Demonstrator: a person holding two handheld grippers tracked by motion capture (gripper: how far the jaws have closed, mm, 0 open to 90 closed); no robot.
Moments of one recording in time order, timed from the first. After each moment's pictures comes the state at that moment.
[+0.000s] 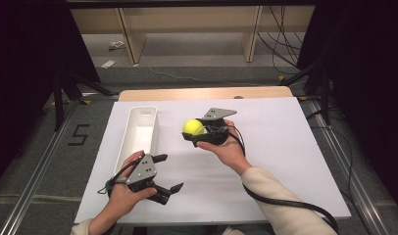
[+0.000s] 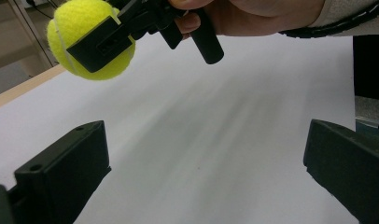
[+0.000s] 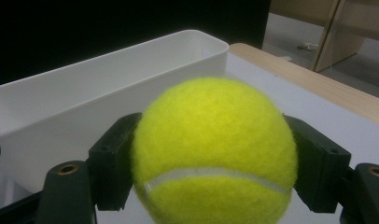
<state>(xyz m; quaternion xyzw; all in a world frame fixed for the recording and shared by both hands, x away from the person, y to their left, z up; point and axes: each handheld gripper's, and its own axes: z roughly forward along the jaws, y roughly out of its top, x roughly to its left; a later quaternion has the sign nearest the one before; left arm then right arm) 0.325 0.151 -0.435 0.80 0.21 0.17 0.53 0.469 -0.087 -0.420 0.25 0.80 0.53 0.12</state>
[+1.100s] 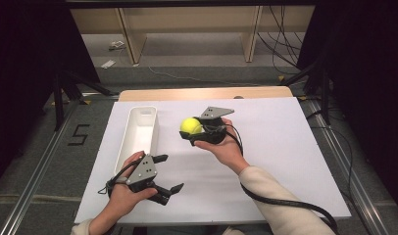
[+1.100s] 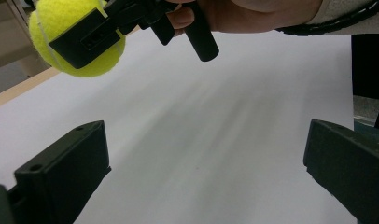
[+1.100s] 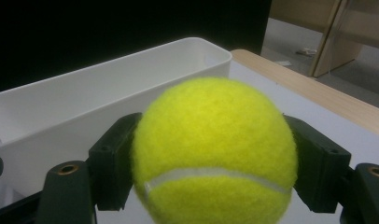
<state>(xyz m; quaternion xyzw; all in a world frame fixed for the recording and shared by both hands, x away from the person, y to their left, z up) 0.325 0.150 -0.435 0.80 0.21 0.17 0.53 0.469 -0.080 -0.414 0.24 0.80 0.53 0.13</state>
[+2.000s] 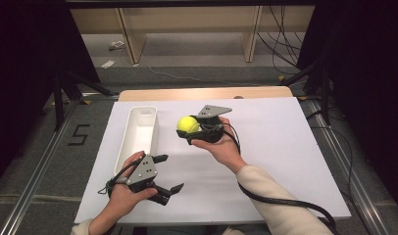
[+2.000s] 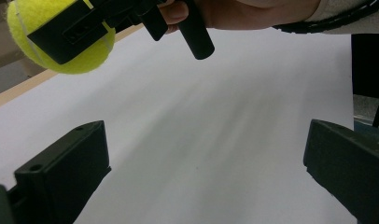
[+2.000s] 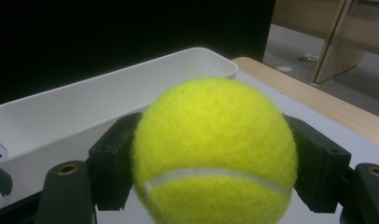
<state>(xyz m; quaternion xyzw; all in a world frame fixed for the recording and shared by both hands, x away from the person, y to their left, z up) 0.324 0.150 -0.435 0.80 0.21 0.17 0.53 0.468 -0.072 -0.408 0.24 0.80 0.54 0.13</state>
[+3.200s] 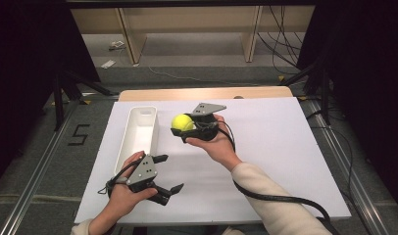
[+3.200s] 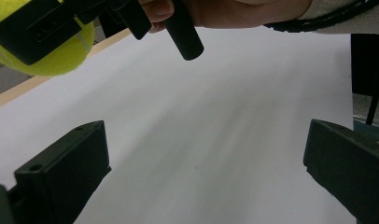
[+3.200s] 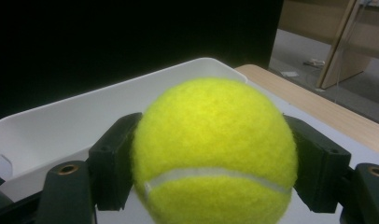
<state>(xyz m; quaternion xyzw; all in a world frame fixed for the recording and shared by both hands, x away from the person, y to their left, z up) 0.324 0.150 -0.434 0.80 0.21 0.17 0.53 0.471 -0.058 -0.402 0.23 0.80 0.55 0.12</state>
